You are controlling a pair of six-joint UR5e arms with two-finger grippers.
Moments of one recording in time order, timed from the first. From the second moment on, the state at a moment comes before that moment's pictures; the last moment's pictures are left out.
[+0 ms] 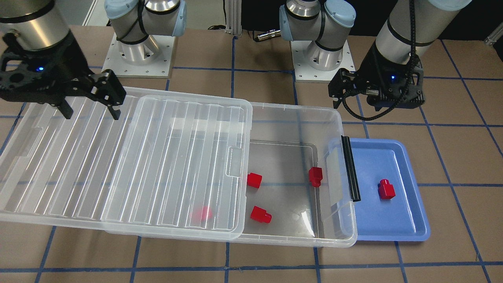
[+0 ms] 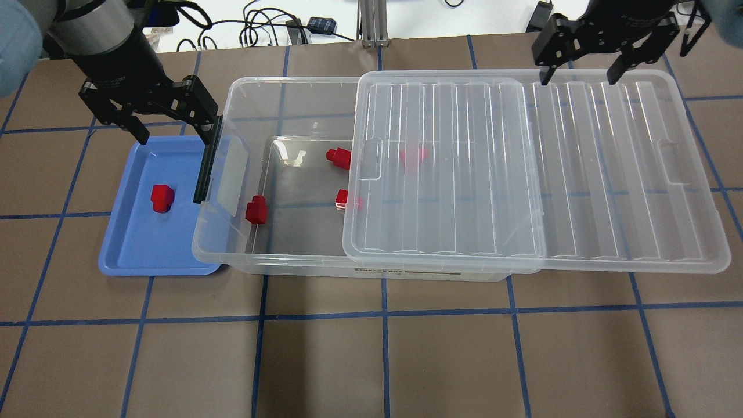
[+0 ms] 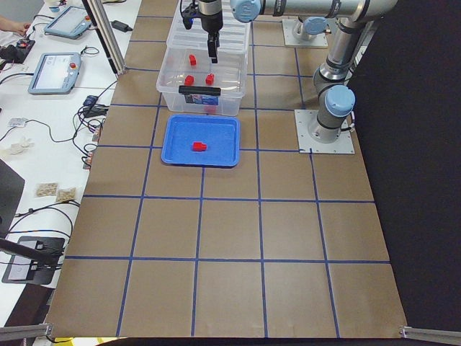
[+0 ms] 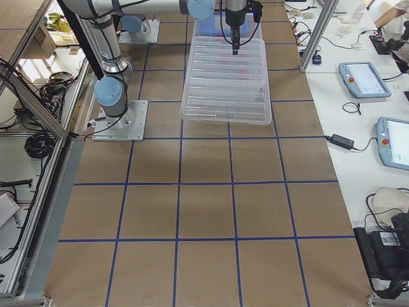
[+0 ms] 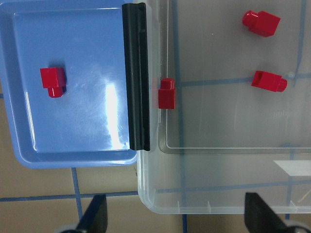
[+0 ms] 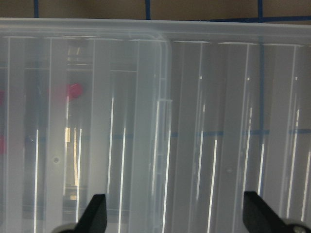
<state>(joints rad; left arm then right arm) -1.51 -1.63 -1.48 -1.68 1.58 0.11 1.44 -1.51 1.46 -1.61 -1.54 -0.11</state>
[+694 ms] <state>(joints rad) -1.51 -1.63 -1.48 -1.67 1.58 0.11 1.04 -1.48 1.49 -1.61 -1.56 -0.57</state>
